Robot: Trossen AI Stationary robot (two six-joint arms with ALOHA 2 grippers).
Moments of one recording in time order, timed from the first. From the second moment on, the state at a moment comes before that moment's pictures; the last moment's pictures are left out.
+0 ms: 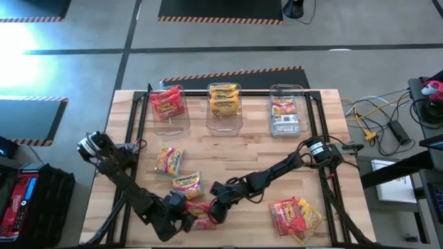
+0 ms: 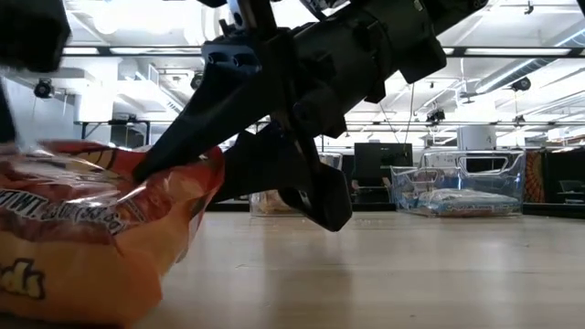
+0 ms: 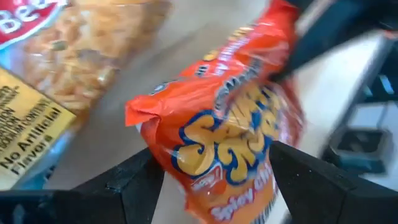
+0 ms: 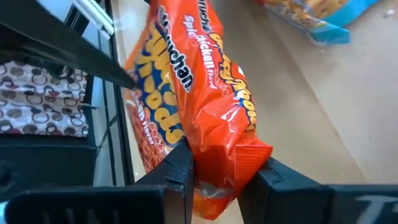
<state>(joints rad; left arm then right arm) -0.86 1.73 0.95 -0.27 -0.52 -1.74 0.36 2.17 1.37 0.19 -0.12 0.98</state>
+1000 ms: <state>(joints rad) -0.92 1.66 1.11 -0.47 -0.55 -1.37 0.35 2.16 1.49 -0.10 -0.16 0.38</state>
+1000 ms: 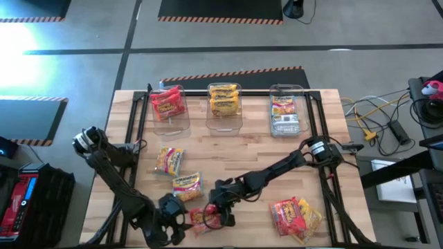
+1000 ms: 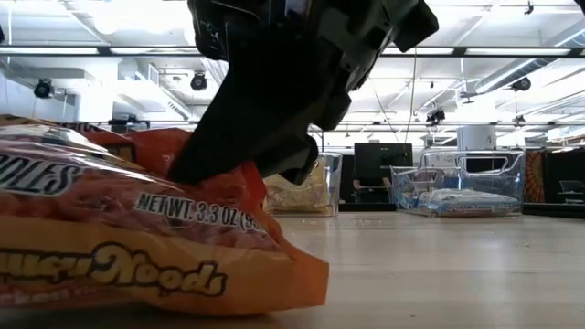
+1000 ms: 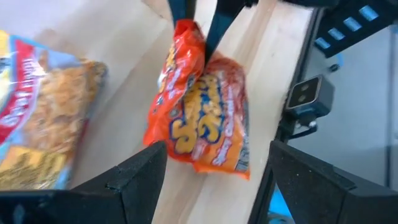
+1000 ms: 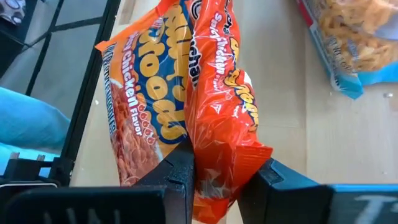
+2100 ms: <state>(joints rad) -0.91 1.67 1.12 -0.49 -0.67 -1.33 0.36 2.16 1.88 -0.40 -0.07 0.00</state>
